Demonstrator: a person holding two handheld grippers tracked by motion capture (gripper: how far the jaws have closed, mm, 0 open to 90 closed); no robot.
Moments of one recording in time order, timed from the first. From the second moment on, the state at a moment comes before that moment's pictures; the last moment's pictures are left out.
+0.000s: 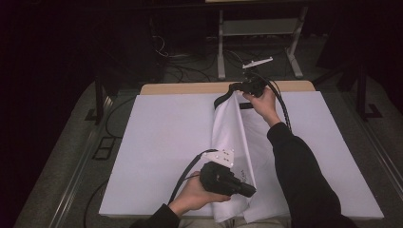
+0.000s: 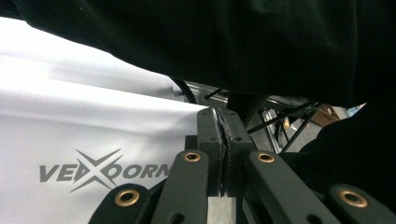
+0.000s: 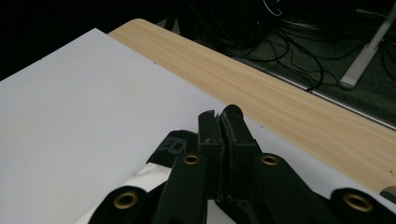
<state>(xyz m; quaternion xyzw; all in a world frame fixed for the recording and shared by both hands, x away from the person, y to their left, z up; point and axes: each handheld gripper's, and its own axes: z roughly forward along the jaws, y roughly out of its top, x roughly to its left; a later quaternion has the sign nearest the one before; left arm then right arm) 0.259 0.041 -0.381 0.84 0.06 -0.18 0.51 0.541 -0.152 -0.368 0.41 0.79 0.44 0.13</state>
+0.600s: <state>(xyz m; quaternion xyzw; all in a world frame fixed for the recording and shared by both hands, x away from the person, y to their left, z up) 0.264 -0.002 -0.399 0.84 0.06 -0.20 0.50 0.543 -0.185 -0.379 0.42 0.78 0.45 0.09</state>
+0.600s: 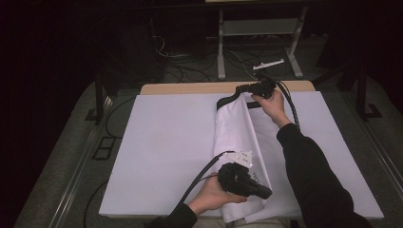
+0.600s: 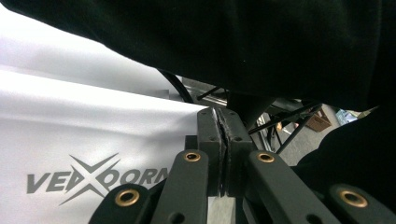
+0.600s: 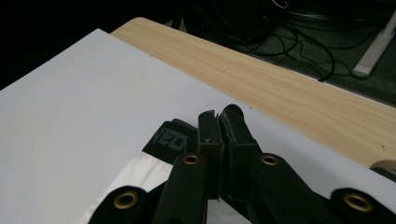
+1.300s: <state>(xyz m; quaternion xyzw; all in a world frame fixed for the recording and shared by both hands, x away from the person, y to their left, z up) 0.268 -0.043 -0.422 0.83 0.08 -0.23 0.50 0.546 -0.220 -0.385 0.43 0.79 0.42 0.09</state>
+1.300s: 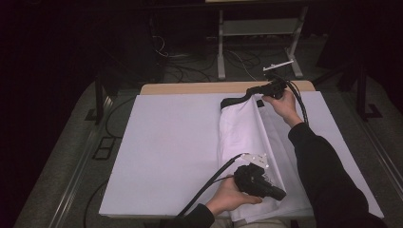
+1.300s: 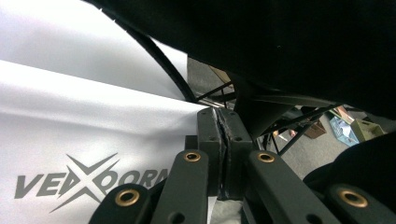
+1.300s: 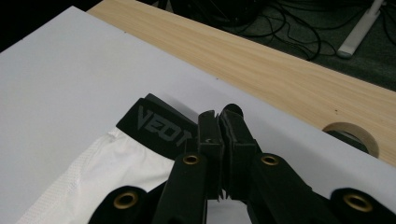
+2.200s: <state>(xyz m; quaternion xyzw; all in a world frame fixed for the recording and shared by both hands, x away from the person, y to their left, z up) 0.282 -0.094 -0.449 0.85 0.09 -0.25 0.46 0.545 -0.238 -0.393 0.44 0.80 0.40 0.10</state>
